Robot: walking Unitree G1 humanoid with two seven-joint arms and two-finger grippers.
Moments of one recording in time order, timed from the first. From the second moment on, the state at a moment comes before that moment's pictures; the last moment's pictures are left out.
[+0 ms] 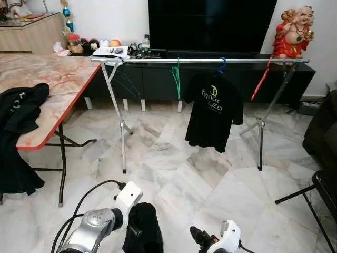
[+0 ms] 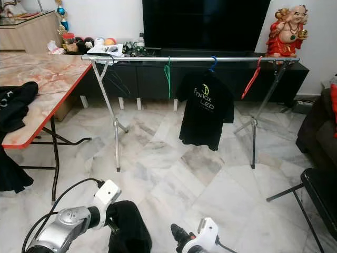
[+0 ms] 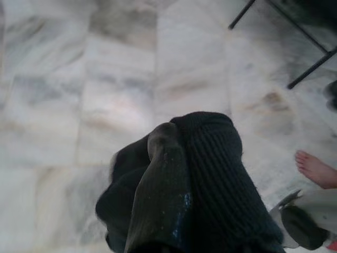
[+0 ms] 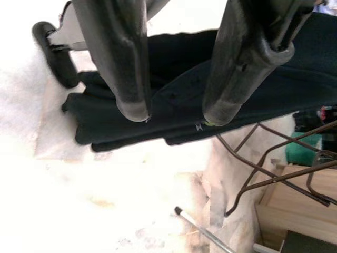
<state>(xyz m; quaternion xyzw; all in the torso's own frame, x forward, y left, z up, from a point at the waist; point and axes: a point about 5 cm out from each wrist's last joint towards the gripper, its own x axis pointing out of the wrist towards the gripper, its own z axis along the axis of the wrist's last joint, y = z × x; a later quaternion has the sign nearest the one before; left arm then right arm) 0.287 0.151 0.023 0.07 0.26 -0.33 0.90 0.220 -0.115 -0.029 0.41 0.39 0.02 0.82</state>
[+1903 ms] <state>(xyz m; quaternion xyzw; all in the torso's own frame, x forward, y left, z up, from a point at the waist) 0.189 0.222 -0.075 0.06 0.47 -0.02 0.88 0.184 -0.188 -0.079 0.14 0.47 -0.11 0.87</state>
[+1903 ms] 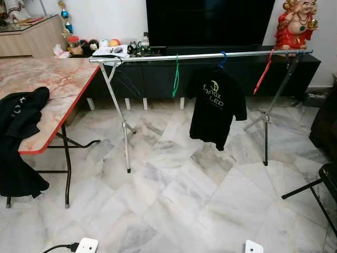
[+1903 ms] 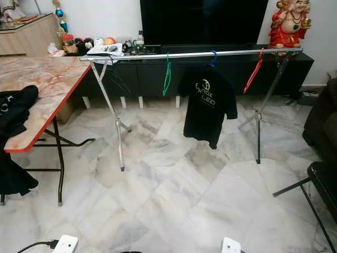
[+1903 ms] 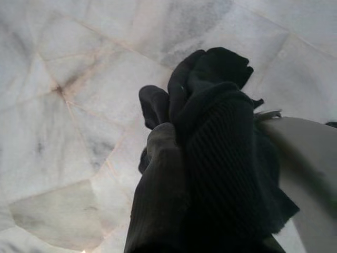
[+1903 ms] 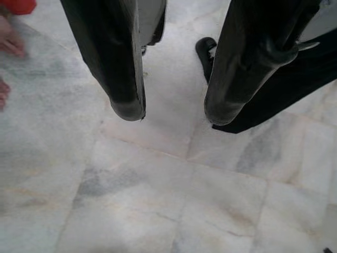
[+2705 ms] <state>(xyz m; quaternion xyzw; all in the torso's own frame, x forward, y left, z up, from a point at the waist) 0.189 0.209 -0.078 0.07 0.48 -0.04 0.87 0.179 -0.222 -0.078 0.05 0.45 -0.13 0.88</state>
